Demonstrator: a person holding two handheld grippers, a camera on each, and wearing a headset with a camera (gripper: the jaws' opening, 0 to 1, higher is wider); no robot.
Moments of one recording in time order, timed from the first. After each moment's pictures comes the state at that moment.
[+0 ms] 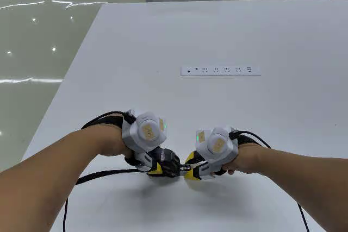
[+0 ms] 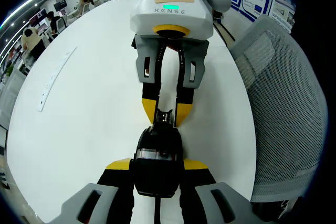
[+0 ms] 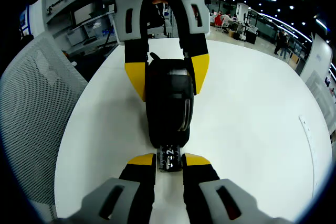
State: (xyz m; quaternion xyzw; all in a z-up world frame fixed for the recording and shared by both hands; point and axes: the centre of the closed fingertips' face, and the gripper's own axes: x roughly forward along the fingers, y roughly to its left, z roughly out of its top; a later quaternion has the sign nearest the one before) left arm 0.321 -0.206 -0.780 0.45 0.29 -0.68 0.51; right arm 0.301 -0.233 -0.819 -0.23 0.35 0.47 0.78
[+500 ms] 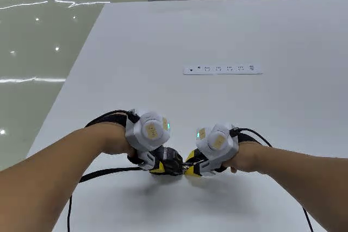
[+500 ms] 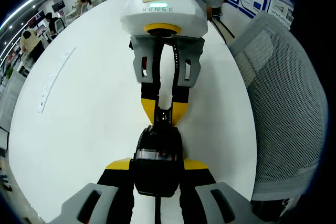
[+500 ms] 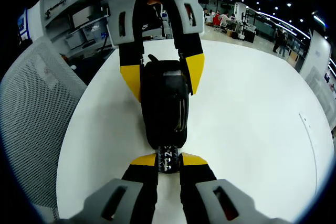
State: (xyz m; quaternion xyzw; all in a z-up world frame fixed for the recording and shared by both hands) left arm 0.318 -0.204 -0.780 0.45 0.29 -0.67 0.51; right arm 0.298 -0.235 -0.820 -0.21 0.36 0.47 0.78
